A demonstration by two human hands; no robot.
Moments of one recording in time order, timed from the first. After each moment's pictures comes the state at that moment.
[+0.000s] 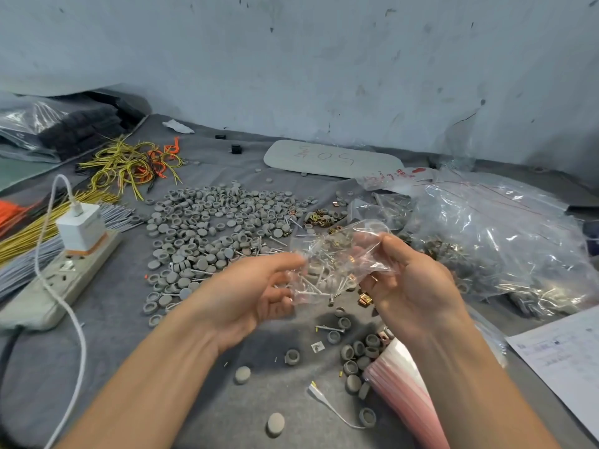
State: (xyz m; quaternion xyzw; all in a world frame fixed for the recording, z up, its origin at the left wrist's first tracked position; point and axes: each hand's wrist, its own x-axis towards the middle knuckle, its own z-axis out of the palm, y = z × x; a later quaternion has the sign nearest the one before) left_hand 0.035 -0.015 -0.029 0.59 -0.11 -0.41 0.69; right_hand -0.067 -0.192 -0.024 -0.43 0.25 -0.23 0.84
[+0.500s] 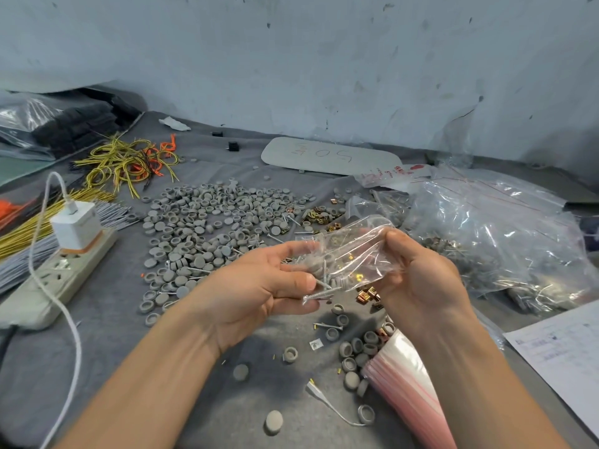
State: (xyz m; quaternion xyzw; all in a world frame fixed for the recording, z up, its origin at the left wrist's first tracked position) left_hand 0.030 -0.014 -0.022 0.52 -0.19 -0.44 0.71; right_hand -0.068 -0.200 -0.024 -0.41 0.24 -0.25 0.85
